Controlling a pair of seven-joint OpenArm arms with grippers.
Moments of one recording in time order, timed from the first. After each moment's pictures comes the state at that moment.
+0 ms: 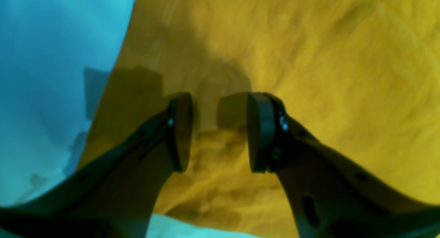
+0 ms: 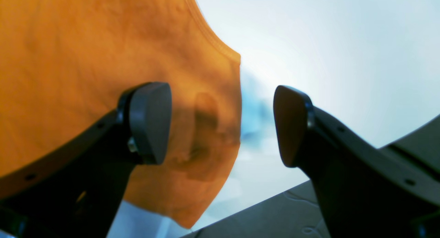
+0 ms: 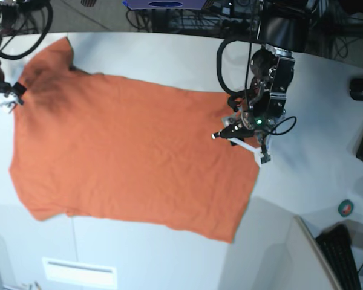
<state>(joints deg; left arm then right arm) -0.6 -8.1 8.5 75.1 -19.4 23.2 42.1 -16.2 6.2 32.9 96.0 17.3 -0.6 -56.4</state>
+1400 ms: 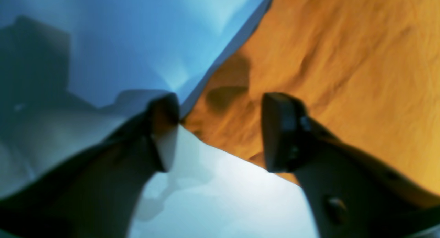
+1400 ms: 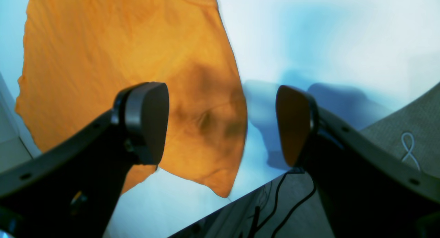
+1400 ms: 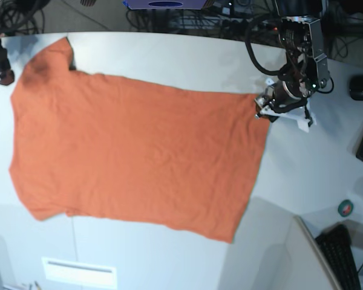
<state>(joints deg) 11.1 -6.5 -17.7 81.5 -31.0 9.2 47.1 -22.3 5.2 51.3 85.4 49.9 6.1 -56.9</state>
